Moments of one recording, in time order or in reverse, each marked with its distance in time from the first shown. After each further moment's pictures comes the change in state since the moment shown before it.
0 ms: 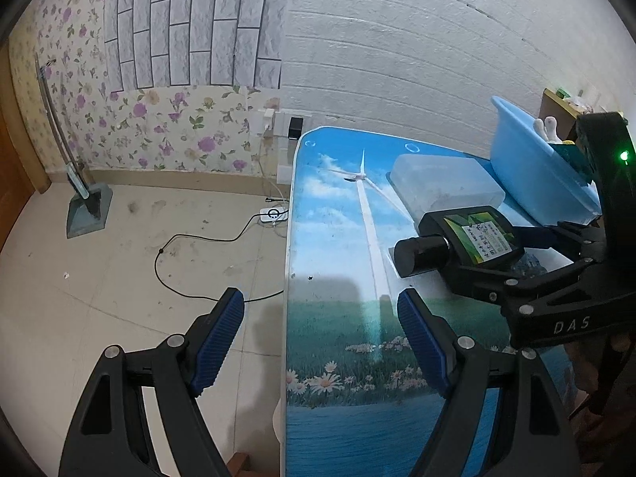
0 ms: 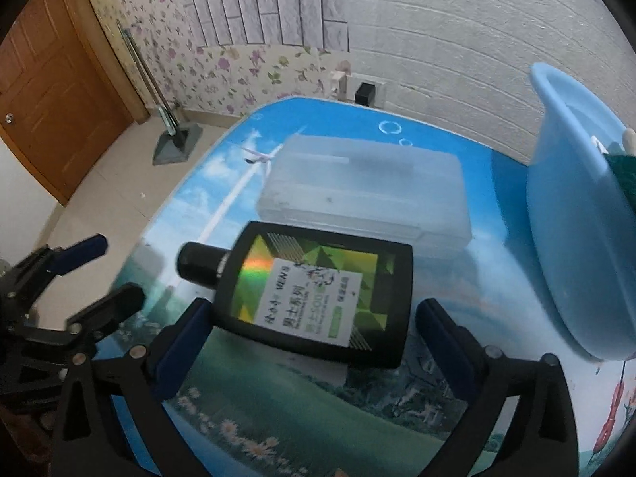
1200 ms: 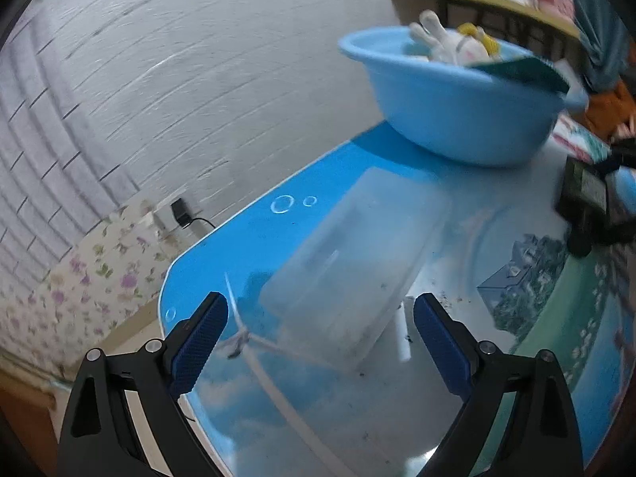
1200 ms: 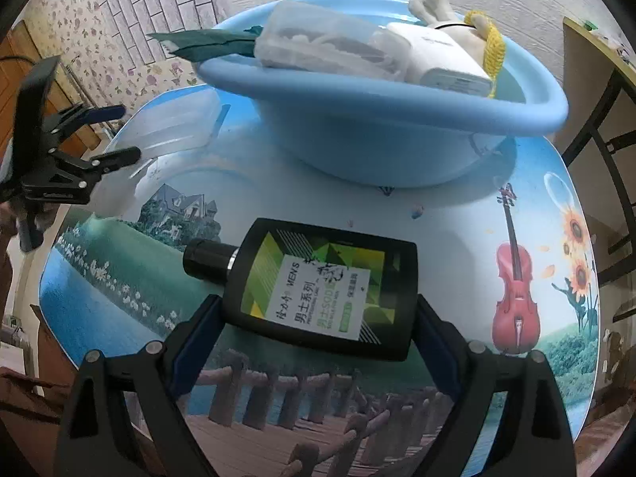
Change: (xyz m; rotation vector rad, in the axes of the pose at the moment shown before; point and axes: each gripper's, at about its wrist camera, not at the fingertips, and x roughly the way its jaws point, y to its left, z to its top) left arm 0.077 -0.101 0.078 0.716 0.029 -0.156; right arm -0.081 -0.143 -0.100 0.193 0.031 -0.107
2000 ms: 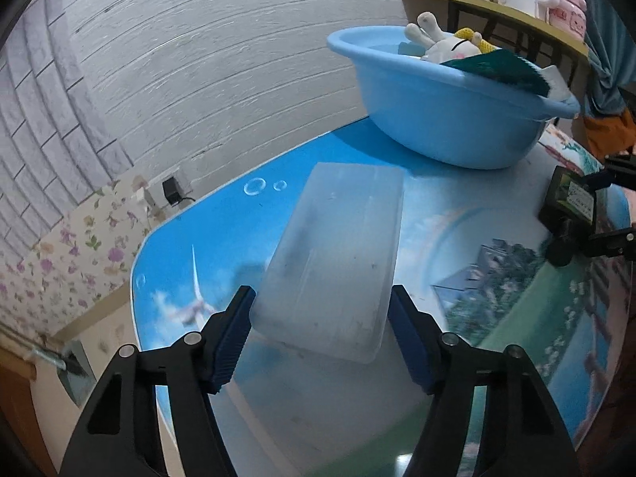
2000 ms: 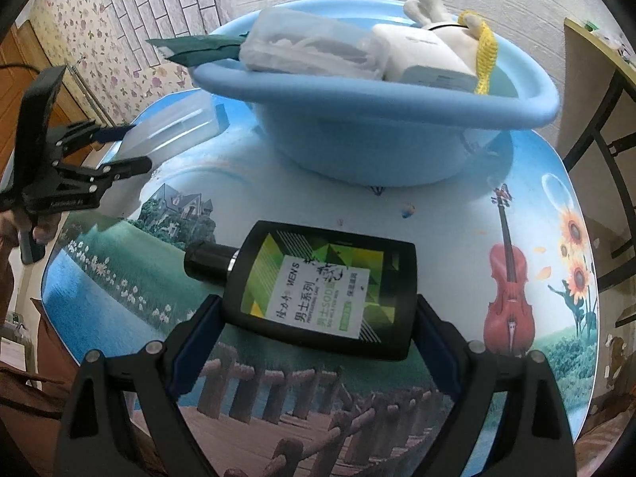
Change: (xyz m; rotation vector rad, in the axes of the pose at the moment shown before) left arm -0.014 -0.025 -0.007 -0.134 0.022 -0.023; right arm -0.006 -0.011 -0.010 0.002 -0.018 0.013
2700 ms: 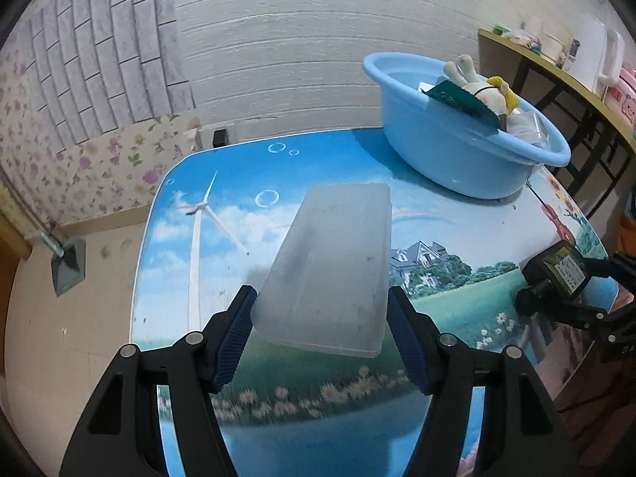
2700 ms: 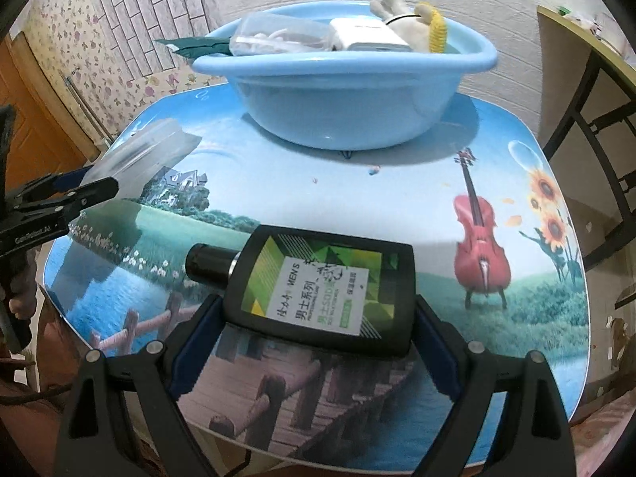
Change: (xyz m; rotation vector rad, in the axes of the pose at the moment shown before) left arm -0.052 -0.047 -0.027 -0.362 -0.005 0.120; right arm -0.018 -0.010 -0.024 0.045 -0.036 -0.023
